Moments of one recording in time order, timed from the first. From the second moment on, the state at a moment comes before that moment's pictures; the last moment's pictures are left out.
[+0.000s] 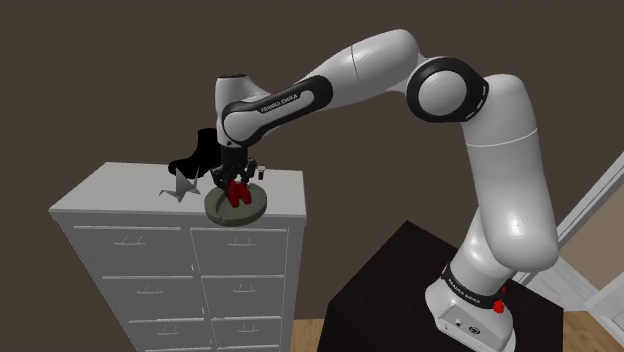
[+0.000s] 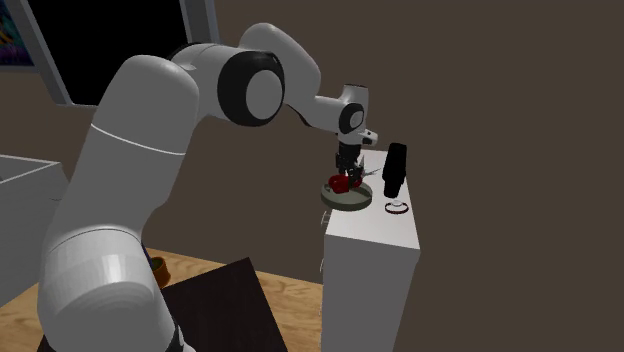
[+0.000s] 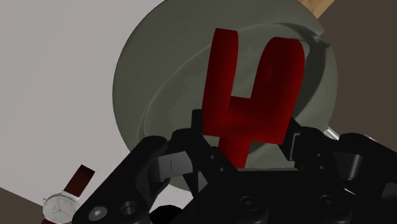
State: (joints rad) arm 0.25 0.56 0.17 -1.56 -0.06 2.14 0.47
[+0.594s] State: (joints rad) arm 0.25 0.57 0.17 -1.56 -0.06 2.15 0.47
